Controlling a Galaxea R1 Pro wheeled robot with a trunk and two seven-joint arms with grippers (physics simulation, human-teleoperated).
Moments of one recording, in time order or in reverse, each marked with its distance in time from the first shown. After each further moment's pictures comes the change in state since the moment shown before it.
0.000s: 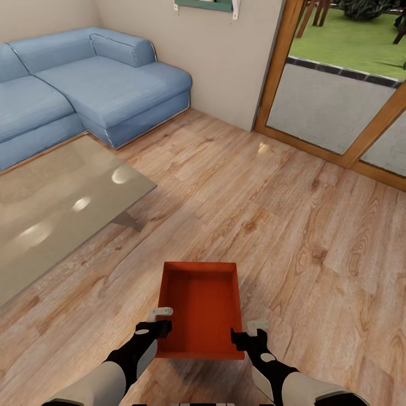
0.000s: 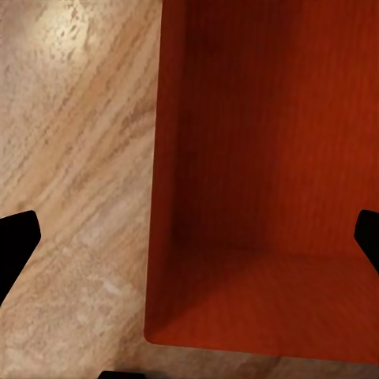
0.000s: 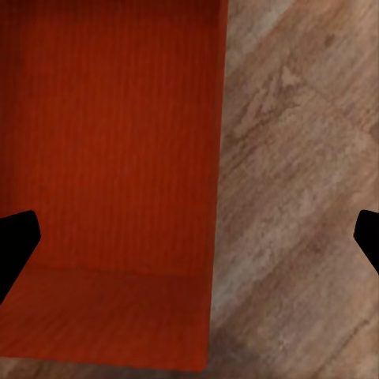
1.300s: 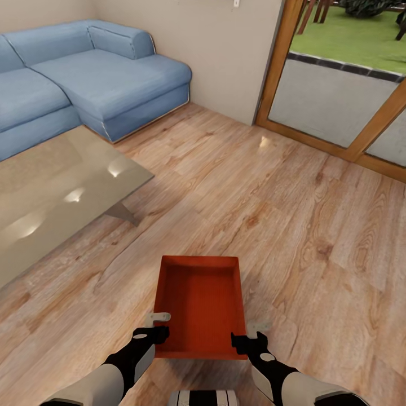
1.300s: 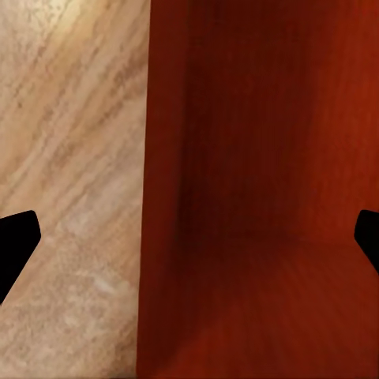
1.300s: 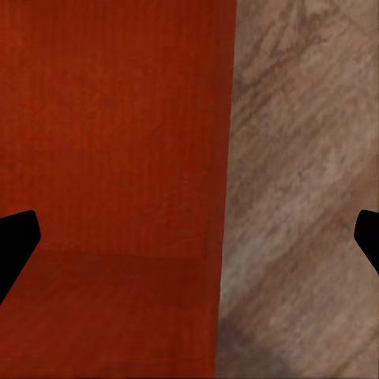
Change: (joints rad) left arm 0.000 0.009 0.001 0.046 0.002 -0.002 0.001; right arm 0.000 0.002 -0.008 0.000 -0.005 0.072 -0.002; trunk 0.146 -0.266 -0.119
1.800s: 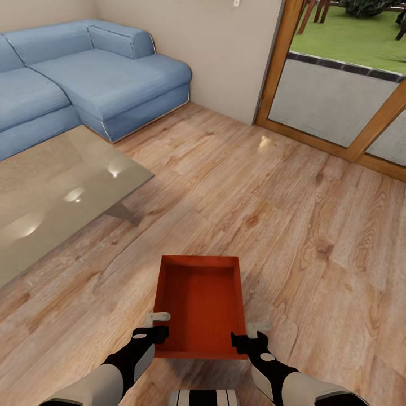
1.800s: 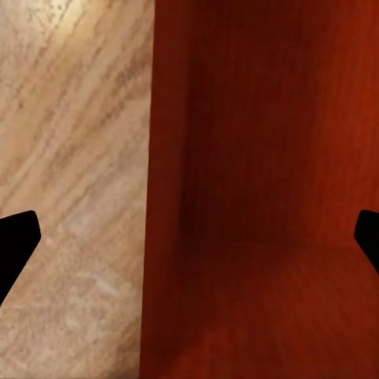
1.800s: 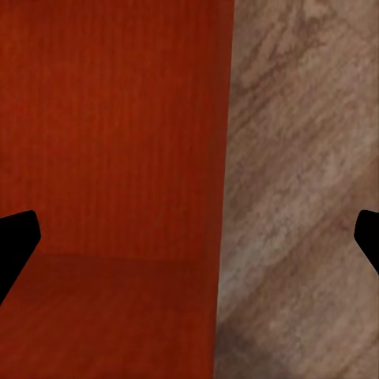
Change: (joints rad) left arm 0.000 0.003 0.000 -0.001 0.000 0.000 0.000; right arm 0.000 -0.001 0.000 0.000 0.001 -0.009 0.000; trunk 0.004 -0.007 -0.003
